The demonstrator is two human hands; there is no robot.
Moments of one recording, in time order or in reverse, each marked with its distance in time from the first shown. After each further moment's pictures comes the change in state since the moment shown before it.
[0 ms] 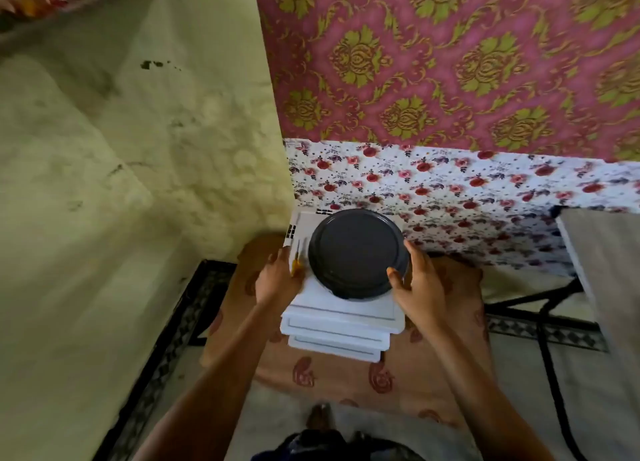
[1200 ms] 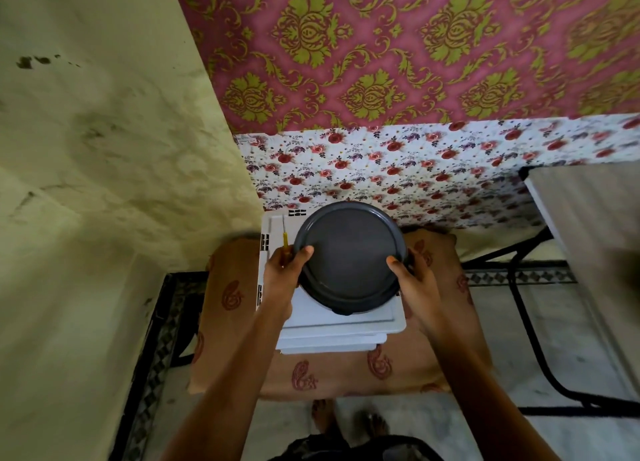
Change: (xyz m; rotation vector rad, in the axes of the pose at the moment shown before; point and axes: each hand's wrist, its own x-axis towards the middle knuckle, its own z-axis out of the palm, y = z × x) left_hand 0.041 0.037 0.010 -1.023 -0.190 -0.282; right_hand 0.026 0.010 0.028 0.729 0.103 0.574
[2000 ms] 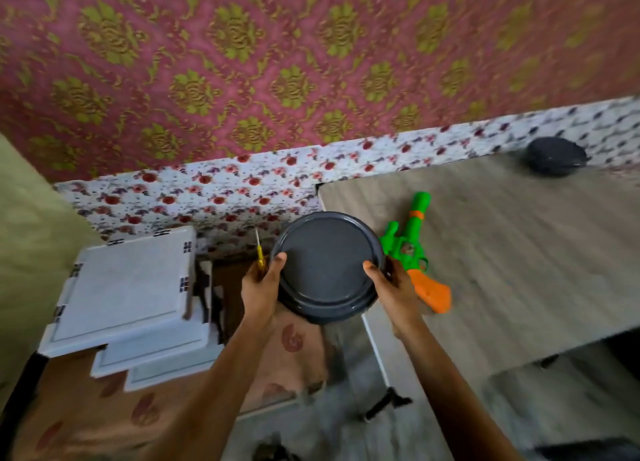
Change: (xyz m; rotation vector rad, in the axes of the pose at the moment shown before) left_hand -0.259 -0.039 0.308 -0.138 -0.092 0.133; right_hand -0.085 0.016 -0.393 0.121 0.221 -0.208
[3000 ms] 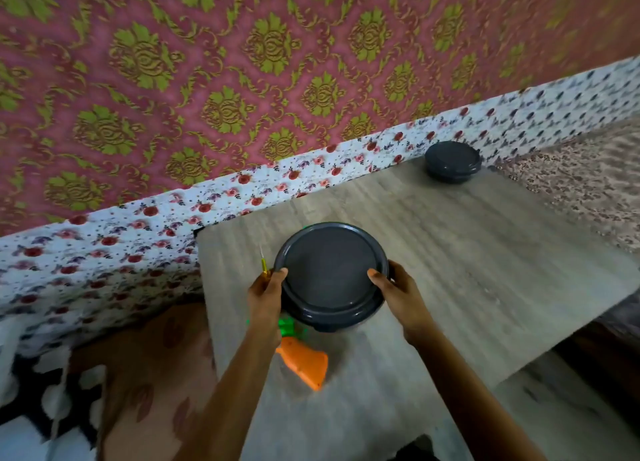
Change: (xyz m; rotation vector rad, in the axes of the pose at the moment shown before) left_hand -0.007 -0.026 0.313 0.018 -0.153 -0.054; right_hand 0.179 -0.002 -0.244 -0.003 0.059 0.087
